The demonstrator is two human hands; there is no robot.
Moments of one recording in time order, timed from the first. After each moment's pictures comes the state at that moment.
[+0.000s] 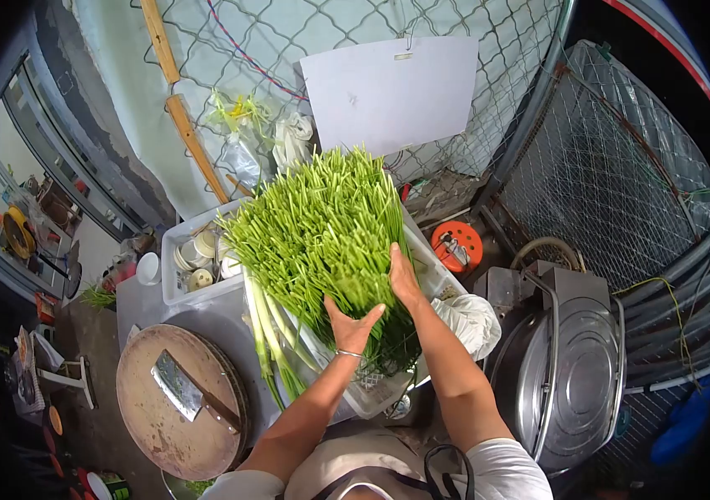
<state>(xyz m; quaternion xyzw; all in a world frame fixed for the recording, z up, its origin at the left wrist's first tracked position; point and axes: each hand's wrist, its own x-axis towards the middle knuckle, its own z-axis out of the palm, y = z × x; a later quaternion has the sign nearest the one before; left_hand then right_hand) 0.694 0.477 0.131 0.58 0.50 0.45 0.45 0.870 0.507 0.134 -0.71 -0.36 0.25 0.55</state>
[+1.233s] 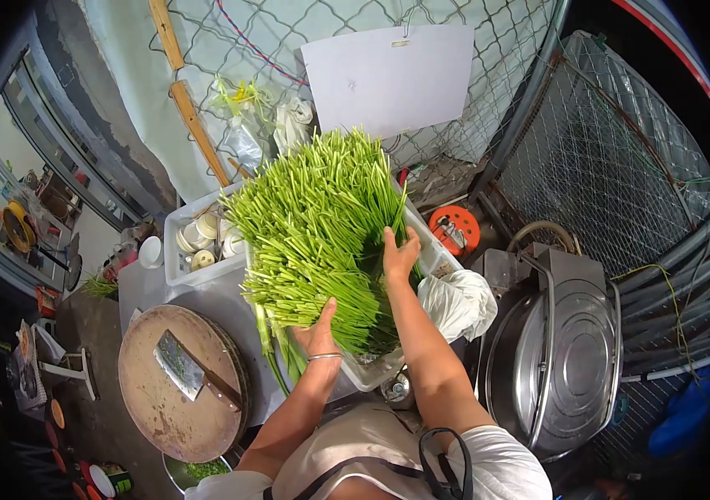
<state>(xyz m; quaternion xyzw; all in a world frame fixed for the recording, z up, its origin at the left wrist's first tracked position) 0.628 0.437 0.184 0.24 0.44 0.60 0.62 0.836 0.510 0.121 -0.76 -0.15 0.09 0.62</state>
